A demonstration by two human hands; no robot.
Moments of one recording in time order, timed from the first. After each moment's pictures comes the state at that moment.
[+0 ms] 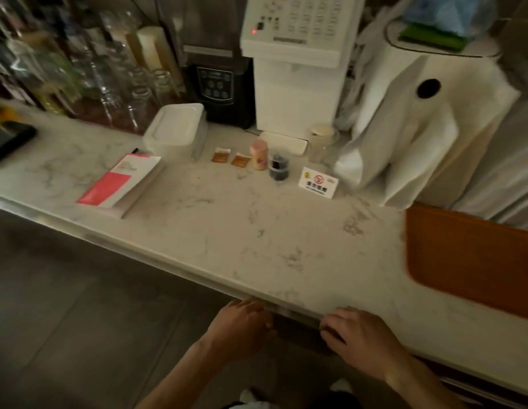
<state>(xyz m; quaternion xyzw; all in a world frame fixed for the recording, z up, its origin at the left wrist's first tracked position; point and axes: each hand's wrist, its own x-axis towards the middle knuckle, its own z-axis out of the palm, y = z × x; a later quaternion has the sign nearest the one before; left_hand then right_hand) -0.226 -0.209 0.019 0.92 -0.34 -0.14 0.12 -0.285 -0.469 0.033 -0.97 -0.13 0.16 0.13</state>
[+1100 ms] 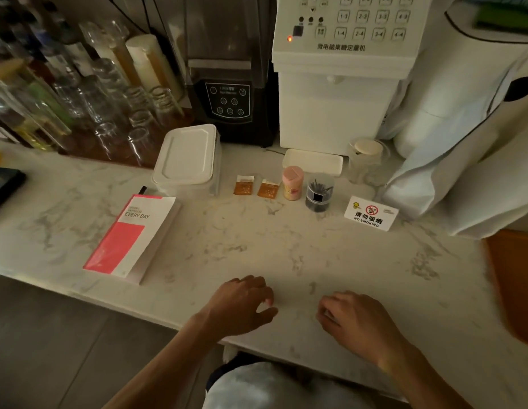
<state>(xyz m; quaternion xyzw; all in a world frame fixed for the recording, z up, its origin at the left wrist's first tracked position) -0.018 -0.129 0.025 0.90 -0.39 -0.16 0.10 -0.115 -0.370 0.038 -0.98 -0.06 0.13 0.13</state>
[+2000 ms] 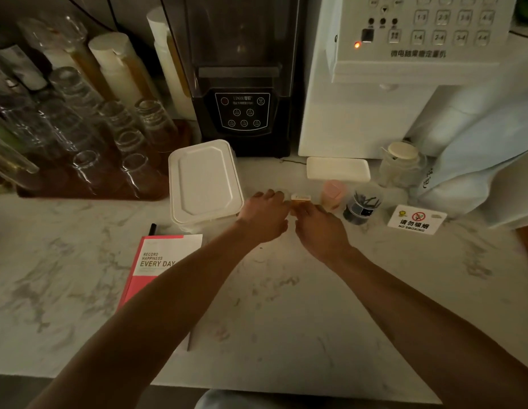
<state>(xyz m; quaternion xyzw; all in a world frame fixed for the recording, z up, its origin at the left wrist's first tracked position) 0.223 -0.139 0.049 0.88 -0.47 -0.02 -0.05 0.124 -0.262 0.043 -0.99 0.08 0.04 0.06</state>
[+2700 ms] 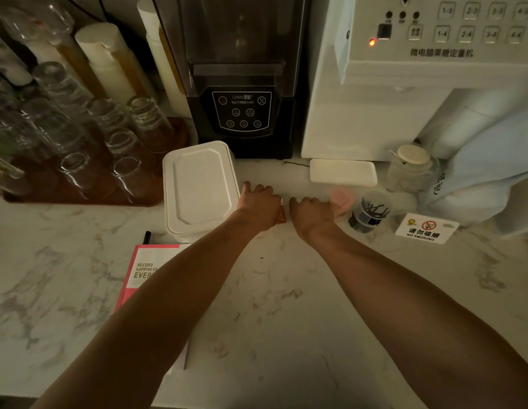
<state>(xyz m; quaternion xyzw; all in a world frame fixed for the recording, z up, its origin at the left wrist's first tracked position) 0.268 -0.157 0.041 0.89 -0.41 -0.09 -0.16 0.192 -0.263 0.038 -0.98 0.13 0.17 -0.04</state>
